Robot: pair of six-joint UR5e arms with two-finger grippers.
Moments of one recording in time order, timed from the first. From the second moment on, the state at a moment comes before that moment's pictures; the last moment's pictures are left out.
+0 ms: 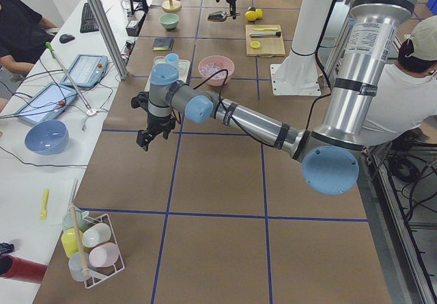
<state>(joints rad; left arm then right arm) -1.30 -1.79 -1.72 -1.73 -2.09 0.16 0.85 -1.75 1.92 -1.36 2.23 0.88</state>
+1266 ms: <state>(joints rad) -1.30 -1.80 -1.72 -1.73 -2.09 0.15 0.88 -1.76 1.96 -1.32 2.20 0.92</state>
